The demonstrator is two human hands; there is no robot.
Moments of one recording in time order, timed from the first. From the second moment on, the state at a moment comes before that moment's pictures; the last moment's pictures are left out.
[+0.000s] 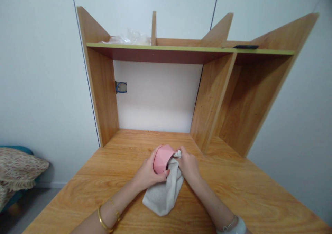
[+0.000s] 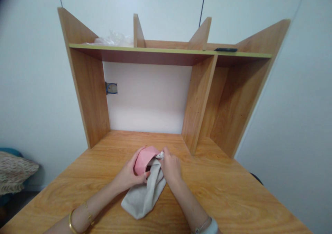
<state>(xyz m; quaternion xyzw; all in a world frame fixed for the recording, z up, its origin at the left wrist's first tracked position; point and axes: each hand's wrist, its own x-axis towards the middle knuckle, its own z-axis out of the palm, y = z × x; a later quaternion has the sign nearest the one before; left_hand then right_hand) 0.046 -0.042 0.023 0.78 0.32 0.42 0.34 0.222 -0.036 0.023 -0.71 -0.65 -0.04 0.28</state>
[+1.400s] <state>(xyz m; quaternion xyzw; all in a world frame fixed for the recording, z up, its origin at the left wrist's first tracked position) 0.043 -0.043 0.023 0.78 0.37 0.43 0.27 0.210 -0.047 0.042 -0.74 -0.66 -0.07 0.10</state>
